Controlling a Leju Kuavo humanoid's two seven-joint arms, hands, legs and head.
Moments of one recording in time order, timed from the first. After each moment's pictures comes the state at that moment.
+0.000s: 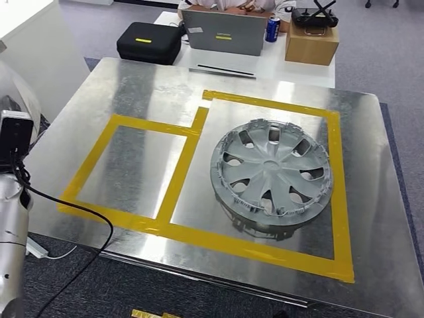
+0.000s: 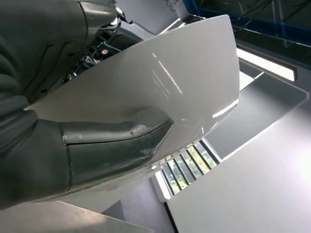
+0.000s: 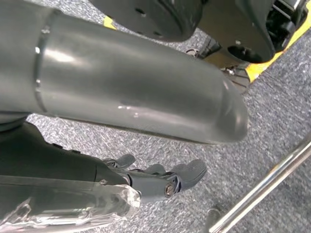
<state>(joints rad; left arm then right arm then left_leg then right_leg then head) -0.60 0.20 -0.02 -1.07 -0.23 0.38 -0.48 -0.02 0.03 0.18 -0.23 0.25 -0.10 -0.29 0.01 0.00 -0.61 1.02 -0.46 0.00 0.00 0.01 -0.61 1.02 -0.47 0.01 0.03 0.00</state>
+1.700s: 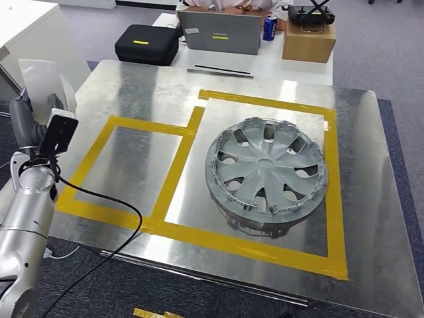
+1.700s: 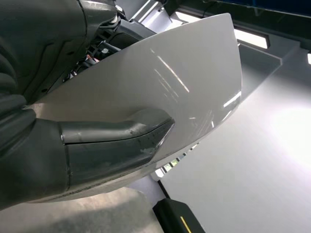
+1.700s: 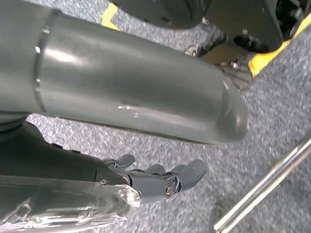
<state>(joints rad) -0.67 0.14 -0.13 -0.93 -0.26 0.39 -0.51 0.00 0.01 0.20 -0.24 0.22 -0.09 -0.31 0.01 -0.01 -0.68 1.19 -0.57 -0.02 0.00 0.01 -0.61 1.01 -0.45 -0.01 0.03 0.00</state>
